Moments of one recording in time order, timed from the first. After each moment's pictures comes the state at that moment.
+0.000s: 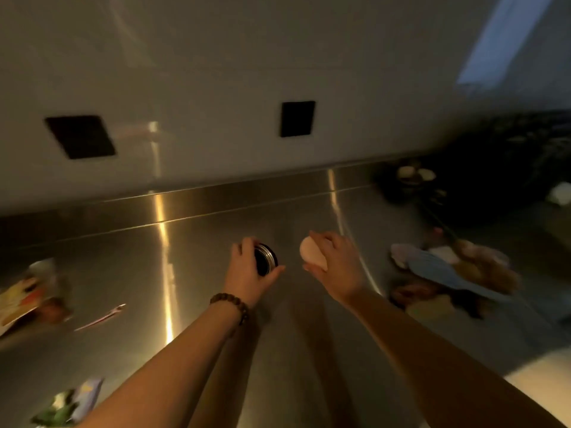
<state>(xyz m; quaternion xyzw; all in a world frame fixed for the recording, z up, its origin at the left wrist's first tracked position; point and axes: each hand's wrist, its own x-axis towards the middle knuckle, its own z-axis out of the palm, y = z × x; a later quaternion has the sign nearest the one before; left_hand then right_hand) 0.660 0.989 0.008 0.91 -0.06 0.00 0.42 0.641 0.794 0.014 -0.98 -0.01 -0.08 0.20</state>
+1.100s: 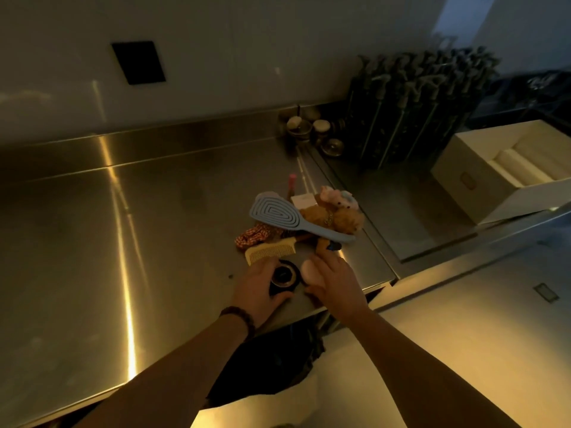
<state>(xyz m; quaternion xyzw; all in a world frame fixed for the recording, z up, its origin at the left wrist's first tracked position) 0.493 0.651 -0.070 0.93 -0.20 -0.06 0.30 0.461 0.456 -0.073 -0.99 -0.02 0.01 0.17</state>
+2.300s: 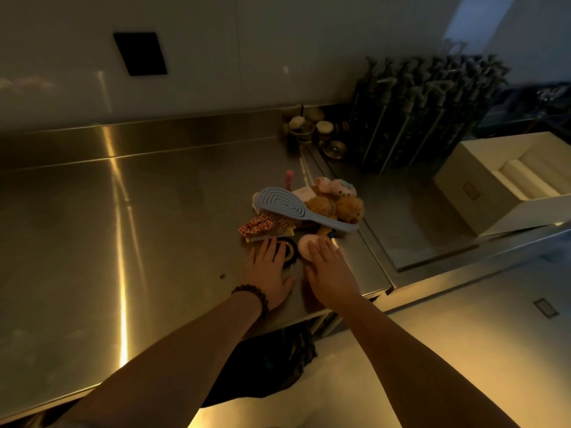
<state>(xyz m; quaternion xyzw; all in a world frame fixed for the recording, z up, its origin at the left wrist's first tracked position) 0.525 0.611 -0.078 0.96 -0.21 -0.11 0.11 0.491 0.449 -0.068 -0.99 -0.01 0.04 0.16</state>
